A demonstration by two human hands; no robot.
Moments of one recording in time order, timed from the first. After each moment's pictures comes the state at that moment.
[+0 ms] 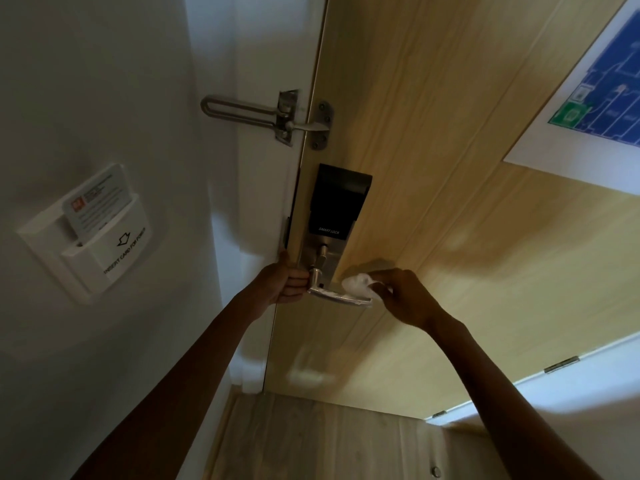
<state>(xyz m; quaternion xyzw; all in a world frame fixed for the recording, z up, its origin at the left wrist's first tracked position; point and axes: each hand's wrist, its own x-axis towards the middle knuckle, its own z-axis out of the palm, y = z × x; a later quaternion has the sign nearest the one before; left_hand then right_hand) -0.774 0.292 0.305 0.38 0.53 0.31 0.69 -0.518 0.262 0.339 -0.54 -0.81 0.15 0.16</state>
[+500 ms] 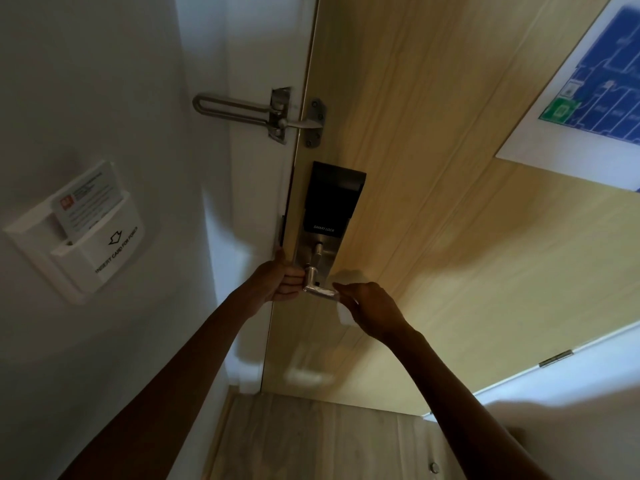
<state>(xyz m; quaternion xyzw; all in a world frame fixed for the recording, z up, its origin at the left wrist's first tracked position) -0.773 0.296 0.302 0.39 0.54 0.30 0.68 -0.554 0.251 0.300 -0.55 -0.82 0.11 0.14</state>
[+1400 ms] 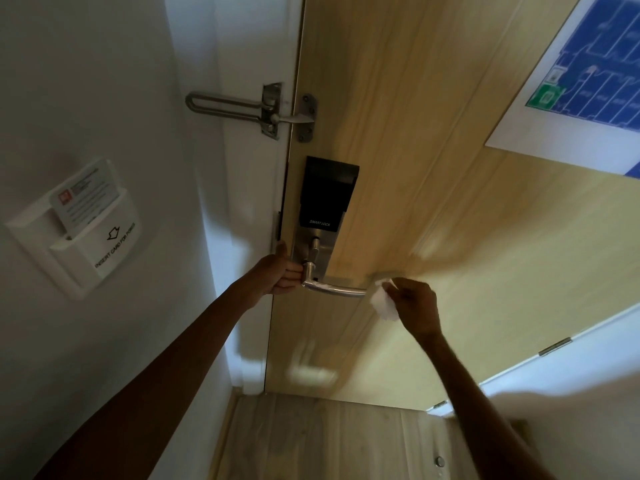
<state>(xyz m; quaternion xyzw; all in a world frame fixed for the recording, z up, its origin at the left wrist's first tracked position) -0.770 0.297 0.311 0.44 0.56 0.26 0.66 -0.493 0.231 0.289 -0.68 -0.60 0.17 0.38</state>
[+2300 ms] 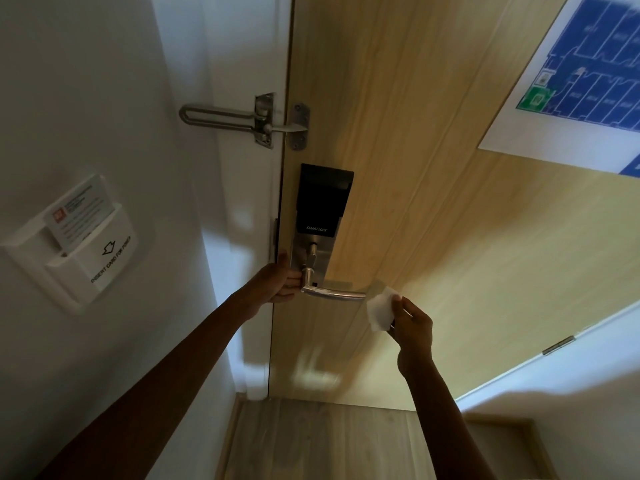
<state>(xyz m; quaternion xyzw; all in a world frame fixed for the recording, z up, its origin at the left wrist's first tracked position) -0.766 0.296 0.309 0.45 0.57 0.25 0.64 -0.527 0.205 0.275 -0.64 -0.25 0.40 0.60</state>
